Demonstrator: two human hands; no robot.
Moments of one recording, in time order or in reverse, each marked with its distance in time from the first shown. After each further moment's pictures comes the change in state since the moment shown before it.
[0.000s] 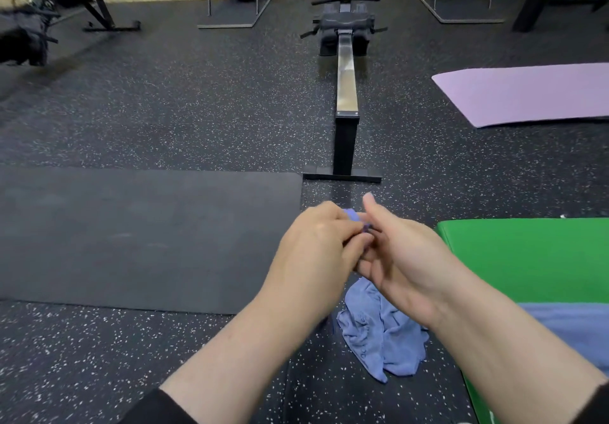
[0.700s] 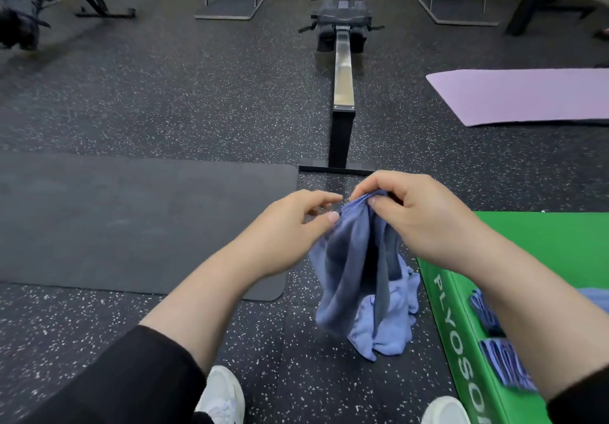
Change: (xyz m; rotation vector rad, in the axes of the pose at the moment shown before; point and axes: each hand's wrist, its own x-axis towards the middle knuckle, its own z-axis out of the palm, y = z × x) left_hand -0.003 -0.023 -0.037 -0.163 -0.312 -0.178; right_hand -0.032 -0.044 -0.003 -1.399 -0.032 -0.566
